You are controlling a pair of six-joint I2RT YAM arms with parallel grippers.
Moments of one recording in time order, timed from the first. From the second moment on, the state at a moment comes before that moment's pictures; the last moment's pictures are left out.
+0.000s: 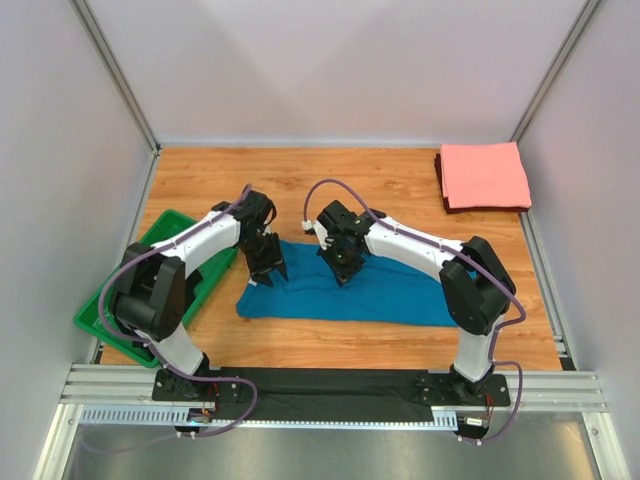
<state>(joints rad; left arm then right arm) -0.41 1.66 1.14 -0.87 0.26 -0.71 0.77 1.85 1.37 -0.78 -0.15 0.04</state>
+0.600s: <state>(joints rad) -0.44 1.77 1.12 -0.80 0.27 -0.86 0.77 1.84 1.37 -0.77 -0.14 0.08</state>
